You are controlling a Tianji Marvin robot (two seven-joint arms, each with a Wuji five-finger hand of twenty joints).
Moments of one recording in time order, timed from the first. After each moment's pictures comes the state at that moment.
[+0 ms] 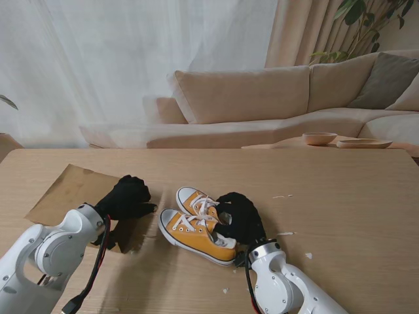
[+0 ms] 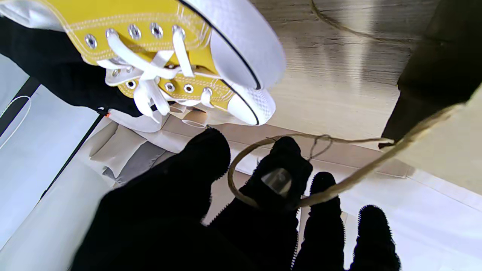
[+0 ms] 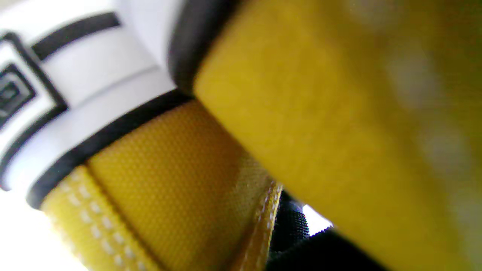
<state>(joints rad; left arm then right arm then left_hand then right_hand) 1.65 -1.03 -1.38 -1.81 0.66 -0.15 -0.31 -1.60 -1.19 0.98 -1.50 -0.56 -0.10 -0.45 0.82 -0.30 0.67 -0.14 1.14 0.62 1.11 1.52 0.68 0.31 0.81 1.17 0.08 0.29 0.72 0.93 -0.13 0.32 0.24 1.01 0.55 -0.61 0.82 -0.30 0.85 -0.24 0.75 0.95 0.44 -0.17 0.78 0.39 0.16 0.00 0.53 0.34 0.09 0.11 0.38 0.65</state>
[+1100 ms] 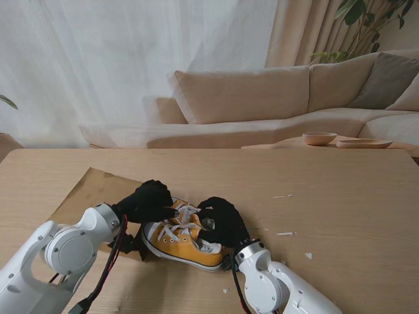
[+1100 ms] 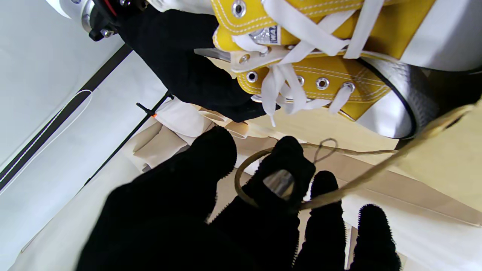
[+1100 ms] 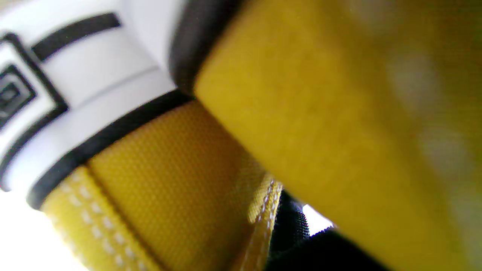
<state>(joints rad) 1.63 -1.02 -1.29 -1.90 0.51 -0.07 -0.41 -1.50 -1.20 0.86 -1.40 -0.54 -0.17 -0.44 0.85 -0.33 0.68 -0.14 1.17 0.63 1.10 1.53 0.71 0.33 0.81 1.20 0.08 0.31 0.77 0.96 -0.13 0.32 0.25 1.05 0.55 -0.61 0.82 -0.30 0.85 -0.24 0.75 0.95 0.42 -0.17 0.78 0.39 0.16 0.00 0.53 0.34 0.09 0.11 0.38 0.65</state>
